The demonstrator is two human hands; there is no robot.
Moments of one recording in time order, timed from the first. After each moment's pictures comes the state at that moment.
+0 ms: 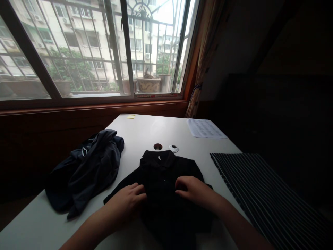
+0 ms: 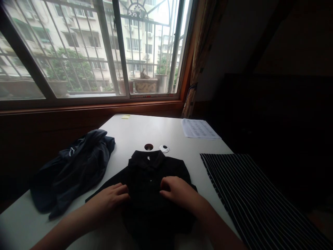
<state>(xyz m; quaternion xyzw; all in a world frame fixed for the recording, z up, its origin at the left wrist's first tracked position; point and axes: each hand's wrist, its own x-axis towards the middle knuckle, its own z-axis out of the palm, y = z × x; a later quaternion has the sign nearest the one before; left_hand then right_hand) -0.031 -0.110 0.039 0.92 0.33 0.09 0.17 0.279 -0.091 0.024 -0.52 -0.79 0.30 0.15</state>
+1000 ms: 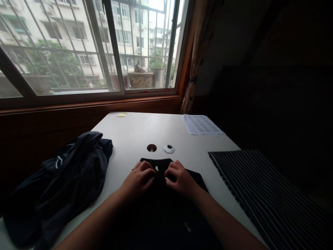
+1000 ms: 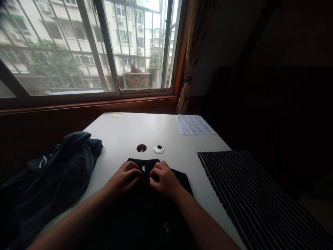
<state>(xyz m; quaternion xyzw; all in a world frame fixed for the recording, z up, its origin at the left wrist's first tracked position) 0.027 -0.006 -0.003 0.89 0.35 0.24 0.17 0.264 -0.033 -0.008 -0.47 -0.82 0.13 0.31</state>
